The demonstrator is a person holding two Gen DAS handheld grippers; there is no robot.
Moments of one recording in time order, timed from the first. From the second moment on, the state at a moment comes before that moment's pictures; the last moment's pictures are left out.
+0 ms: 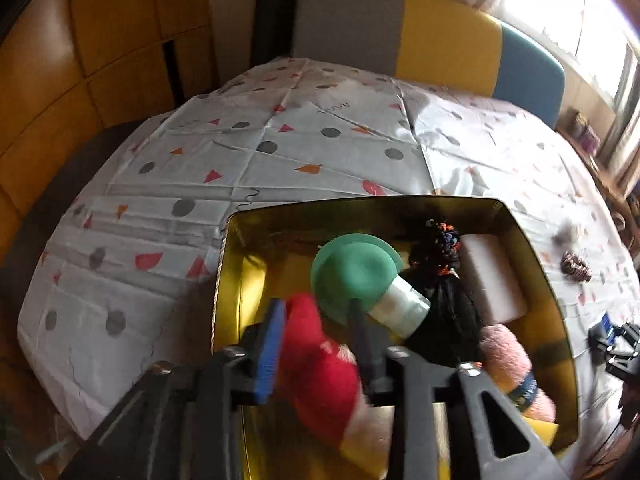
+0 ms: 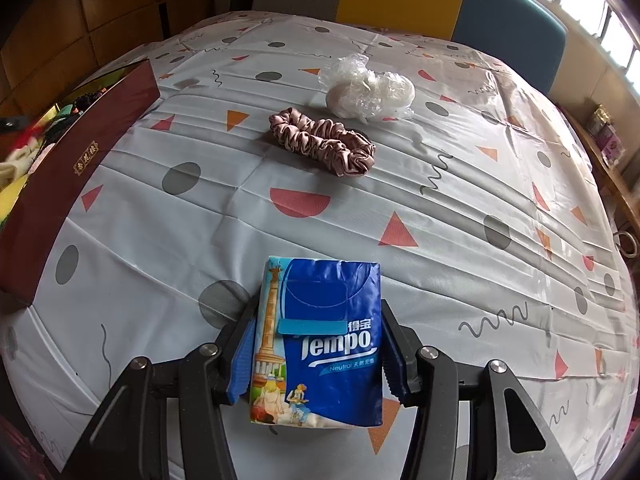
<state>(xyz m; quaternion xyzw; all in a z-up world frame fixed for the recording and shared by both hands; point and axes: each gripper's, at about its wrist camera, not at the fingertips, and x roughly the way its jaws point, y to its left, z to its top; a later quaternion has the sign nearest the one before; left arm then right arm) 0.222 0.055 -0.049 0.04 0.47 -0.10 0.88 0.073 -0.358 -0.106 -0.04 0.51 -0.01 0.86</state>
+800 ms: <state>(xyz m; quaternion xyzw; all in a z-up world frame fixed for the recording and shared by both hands) 0.097 0.051 -0.012 0.01 0.37 -0.02 0.93 0.073 -0.357 -0.106 -0.05 0.51 -0.02 0.86</state>
